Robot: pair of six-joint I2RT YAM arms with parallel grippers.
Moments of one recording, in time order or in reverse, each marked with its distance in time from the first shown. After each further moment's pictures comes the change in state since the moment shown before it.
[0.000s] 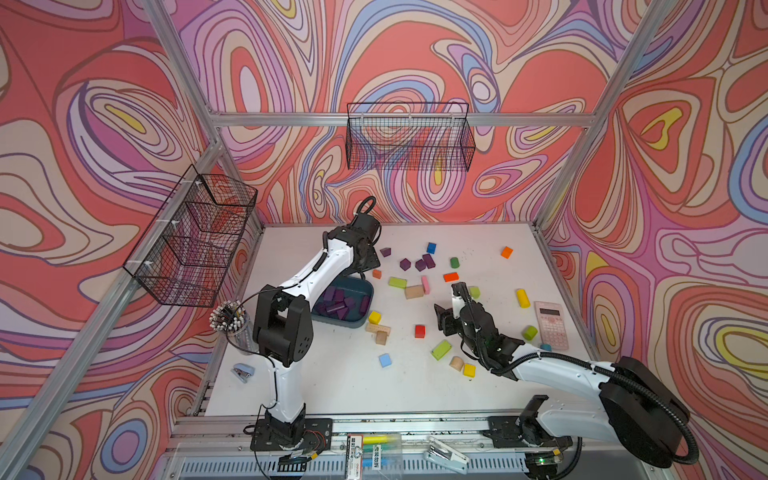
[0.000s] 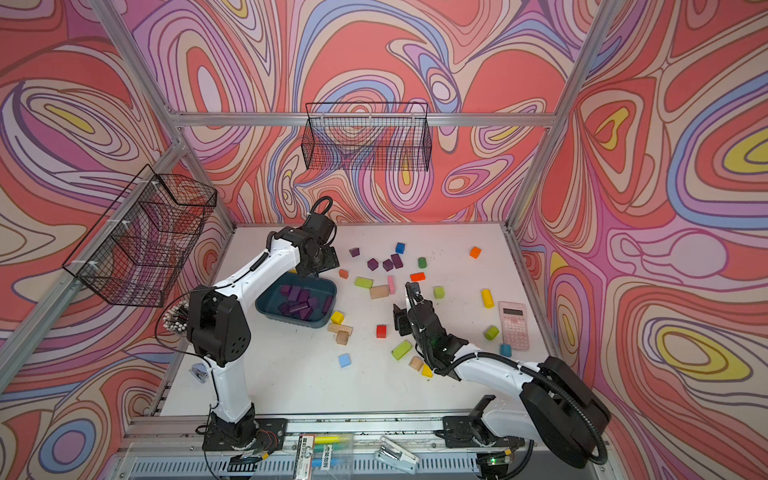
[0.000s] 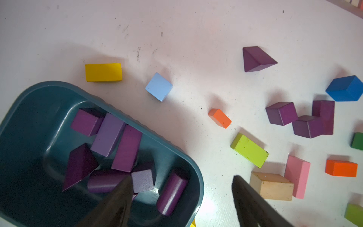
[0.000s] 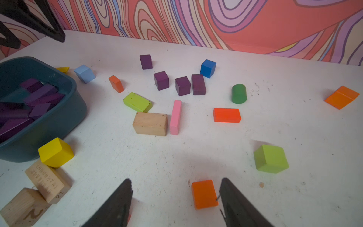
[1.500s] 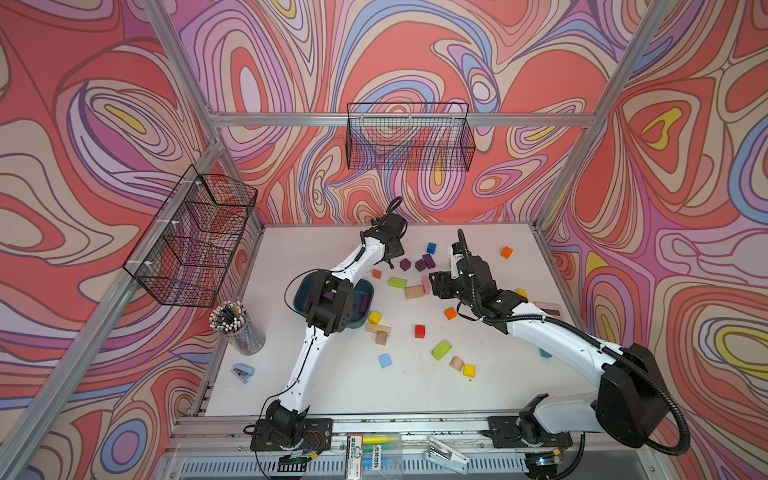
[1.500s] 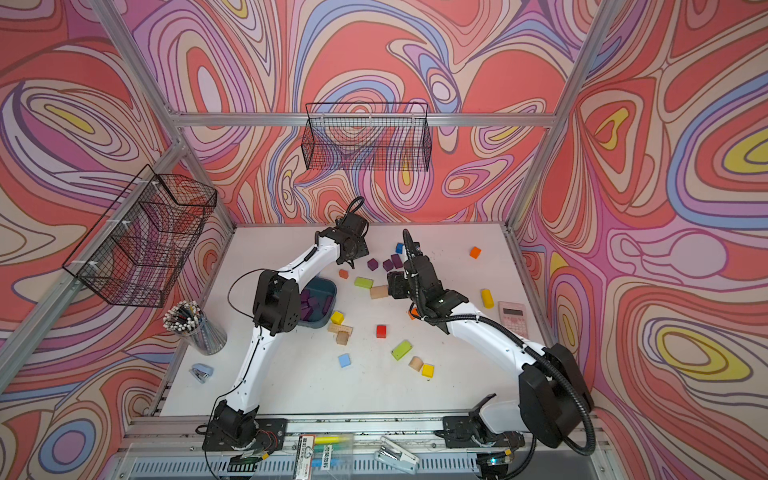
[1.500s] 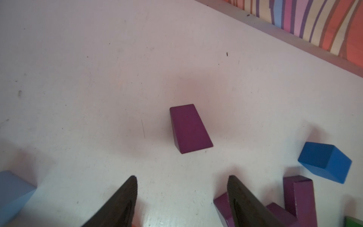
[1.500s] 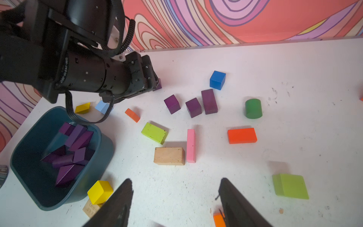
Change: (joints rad) left arm -0.048 0.553 0.539 0.190 -0.046 0.009; right arm -0.136 0.124 0.510 -0.492 -0.216 0.164
